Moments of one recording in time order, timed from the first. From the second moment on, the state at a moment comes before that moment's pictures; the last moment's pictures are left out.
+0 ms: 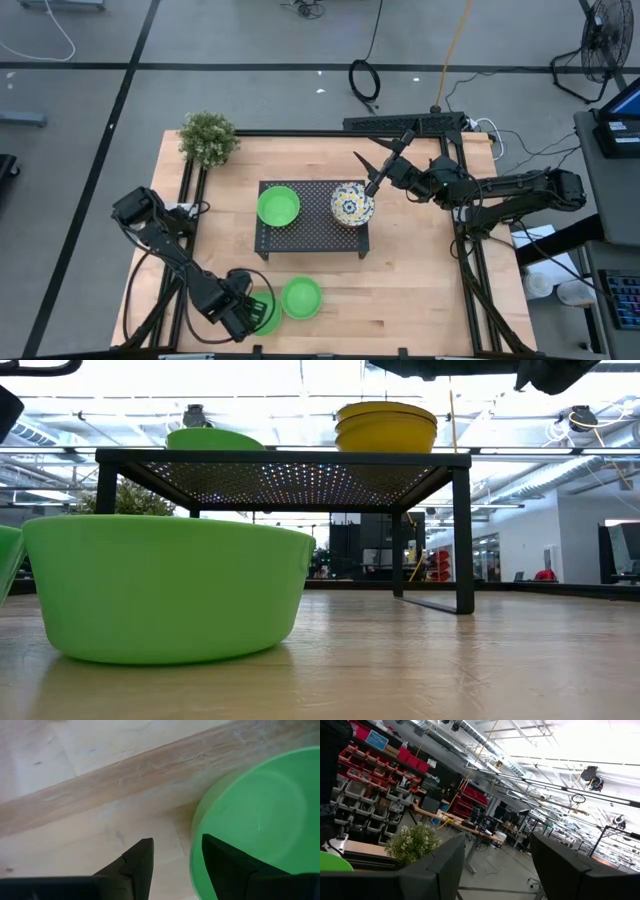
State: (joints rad) left arm -0.82 1.77 1.13 -0.86 0.00 -2.08; right arm -0.10 1.18 0.68 0.85 0.39 -0.61
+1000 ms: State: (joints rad) left arm -0.82 1.77 1.13 -0.86 -0.06 -1.92; right arm -0.10 1.18 0.68 0.85 0.39 -0.61
